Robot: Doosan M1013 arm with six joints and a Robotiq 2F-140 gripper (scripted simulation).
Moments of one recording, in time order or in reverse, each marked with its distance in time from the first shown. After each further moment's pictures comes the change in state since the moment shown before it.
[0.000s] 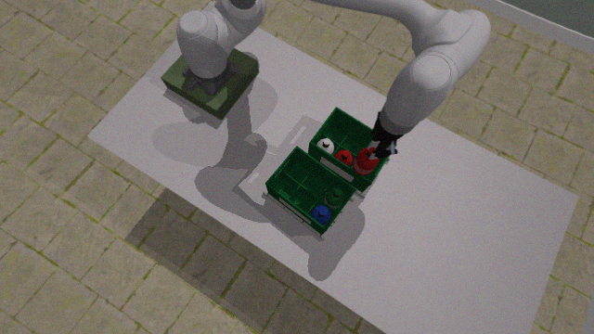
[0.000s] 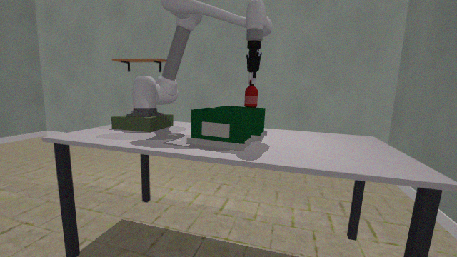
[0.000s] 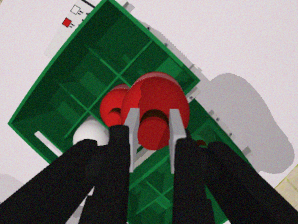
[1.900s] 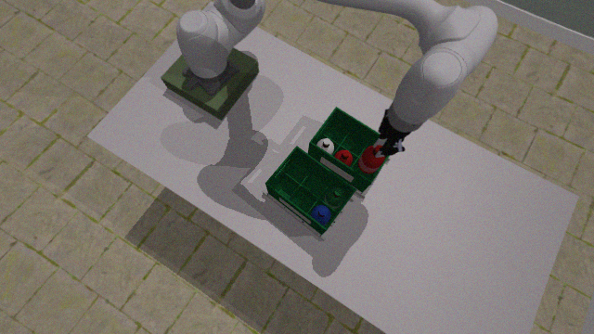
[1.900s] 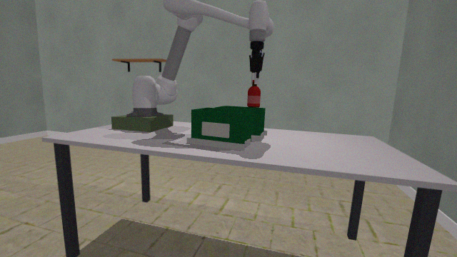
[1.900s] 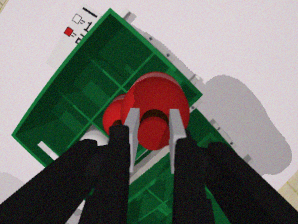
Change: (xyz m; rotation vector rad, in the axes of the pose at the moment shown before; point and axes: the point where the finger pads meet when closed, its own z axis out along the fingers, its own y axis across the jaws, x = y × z) arm 0.021 -0.005 0.000 0.000 0.000 0.000
